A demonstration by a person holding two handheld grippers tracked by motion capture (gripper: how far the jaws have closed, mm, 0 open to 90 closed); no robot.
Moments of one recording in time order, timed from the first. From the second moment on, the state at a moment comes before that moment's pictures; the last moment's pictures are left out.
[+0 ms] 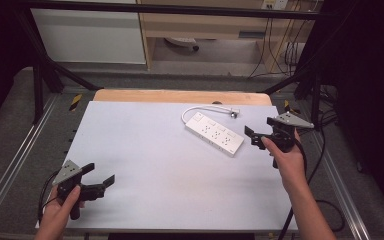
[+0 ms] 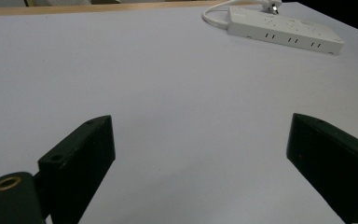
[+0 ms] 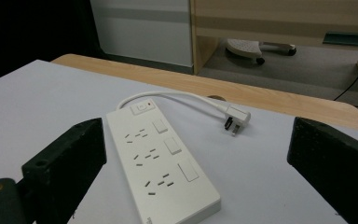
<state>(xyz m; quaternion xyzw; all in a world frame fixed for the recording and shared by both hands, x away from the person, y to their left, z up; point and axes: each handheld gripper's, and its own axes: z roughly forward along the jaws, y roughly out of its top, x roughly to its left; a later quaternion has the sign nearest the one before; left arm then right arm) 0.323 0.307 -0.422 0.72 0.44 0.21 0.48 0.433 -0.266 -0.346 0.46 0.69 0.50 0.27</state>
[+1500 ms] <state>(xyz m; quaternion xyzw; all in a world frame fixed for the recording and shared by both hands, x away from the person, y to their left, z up) 0.323 0.308 -0.422 0.72 0.44 0.21 0.48 0.477 -0.250 -0.339 0.45 0.68 0.51 0.29</state>
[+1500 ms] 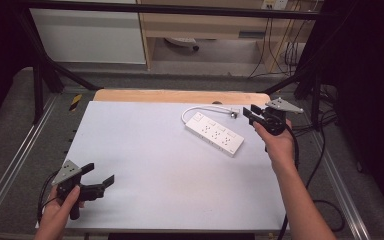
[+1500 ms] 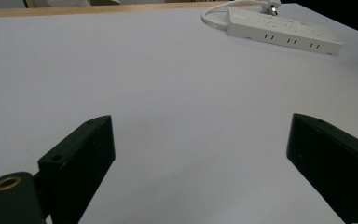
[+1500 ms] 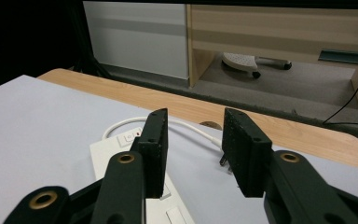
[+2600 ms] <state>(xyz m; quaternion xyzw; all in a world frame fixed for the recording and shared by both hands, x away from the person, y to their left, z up) 0.323 0.308 -0.422 0.72 0.44 0.21 0.49 0.500 -0.235 -0.358 0.44 0.68 0.50 0.29</state>
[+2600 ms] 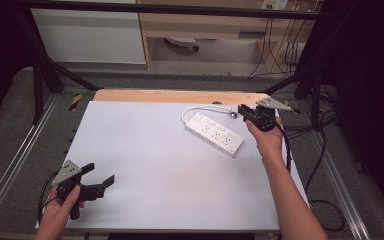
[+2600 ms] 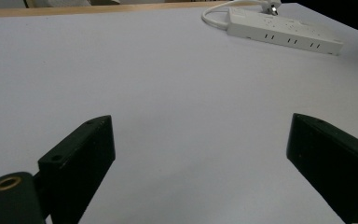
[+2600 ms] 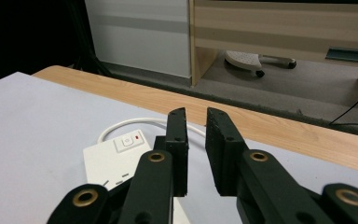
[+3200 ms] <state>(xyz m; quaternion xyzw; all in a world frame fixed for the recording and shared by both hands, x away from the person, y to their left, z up) 0.323 0.308 -0.422 0.72 0.44 0.21 0.48 0.511 -0.229 -0.376 0.44 0.69 0.50 0.29</state>
